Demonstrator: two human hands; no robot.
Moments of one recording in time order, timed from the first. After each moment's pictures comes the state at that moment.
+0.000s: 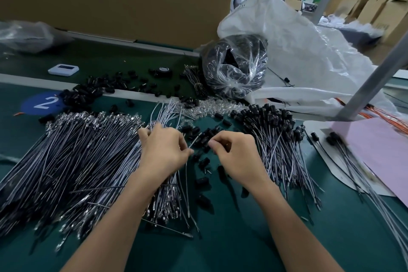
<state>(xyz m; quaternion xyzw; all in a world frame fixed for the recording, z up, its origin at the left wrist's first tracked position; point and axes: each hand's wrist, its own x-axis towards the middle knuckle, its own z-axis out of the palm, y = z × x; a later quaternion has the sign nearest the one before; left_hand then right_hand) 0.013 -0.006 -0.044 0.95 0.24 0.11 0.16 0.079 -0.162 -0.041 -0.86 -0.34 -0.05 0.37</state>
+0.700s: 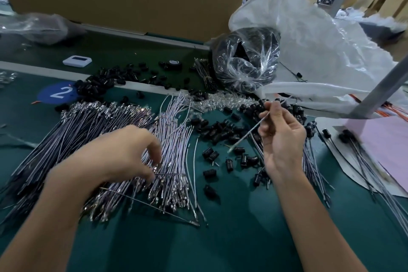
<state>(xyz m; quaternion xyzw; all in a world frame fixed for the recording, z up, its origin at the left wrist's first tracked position) -0.068 0.038 0.003 0.97 0.15 -0.10 0.17 0.085 -0.181 -0.014 -0.50 -0.10 0.05 0.86</state>
